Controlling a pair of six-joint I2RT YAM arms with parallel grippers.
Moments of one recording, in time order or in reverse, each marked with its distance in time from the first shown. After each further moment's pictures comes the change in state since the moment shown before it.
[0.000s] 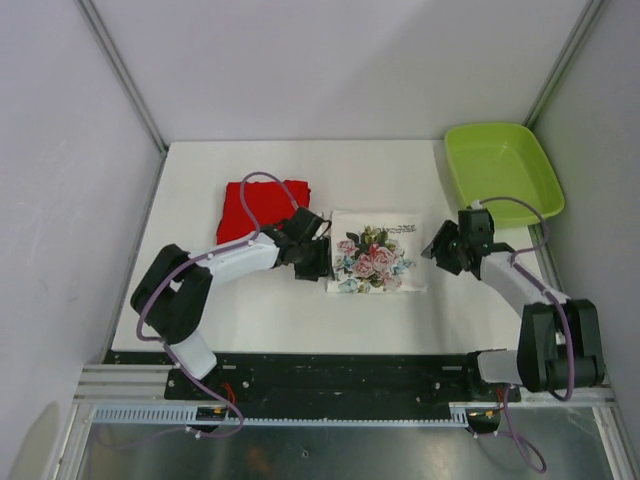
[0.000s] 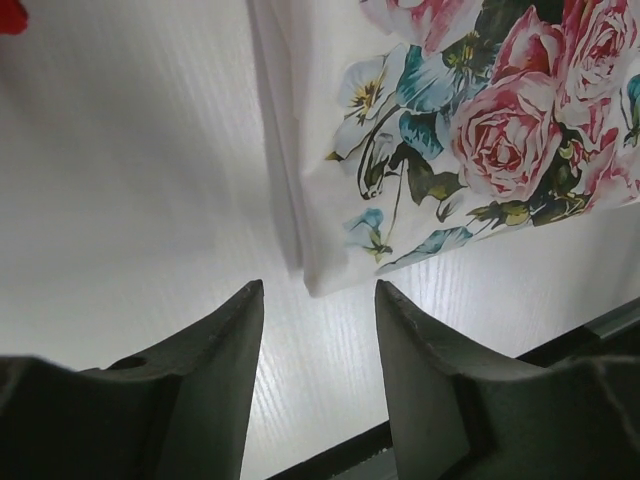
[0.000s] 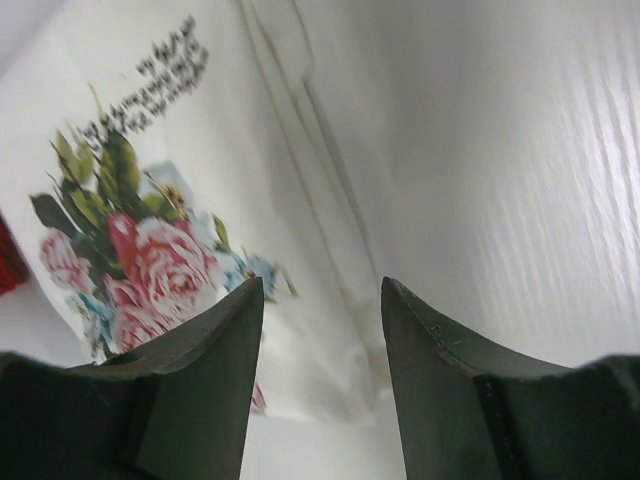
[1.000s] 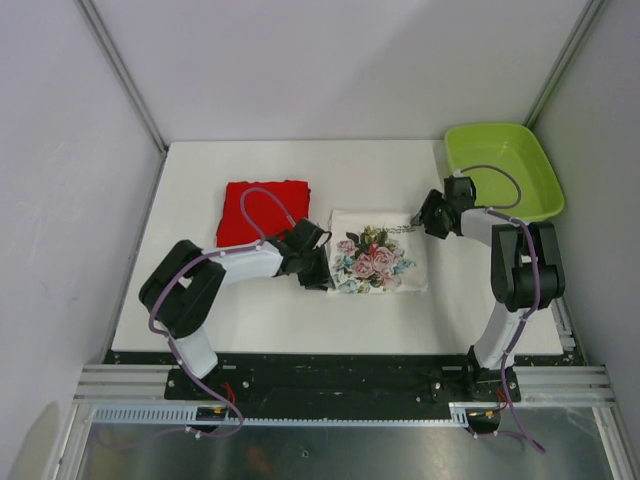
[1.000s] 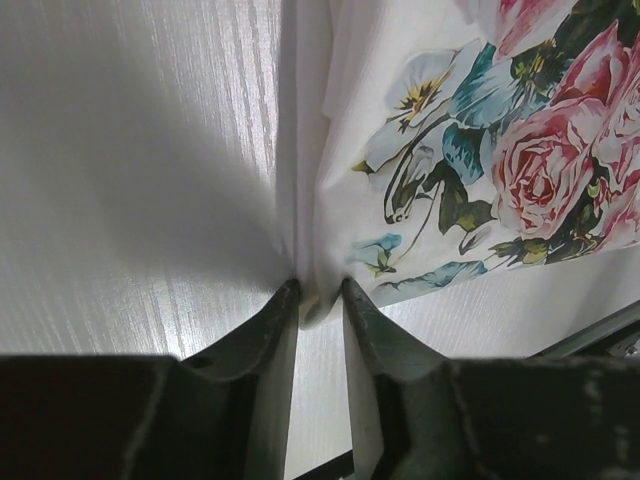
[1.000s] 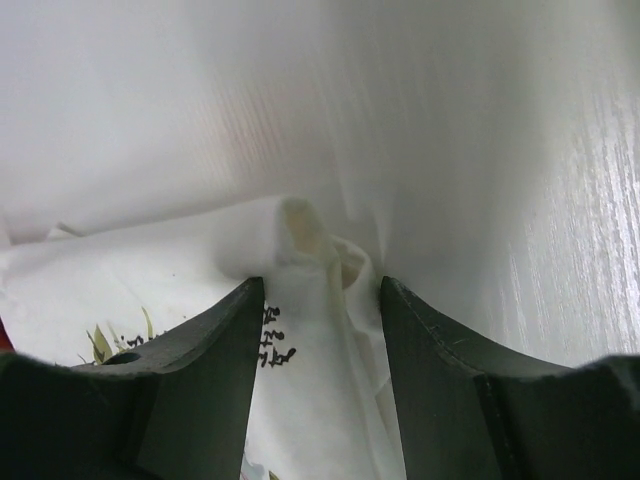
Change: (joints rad) left arm -0.008 0.056 -0.106 0.175 0.042 -0.194; right arm -0.022 0.549 0.376 0.219 -0.041 -0.079
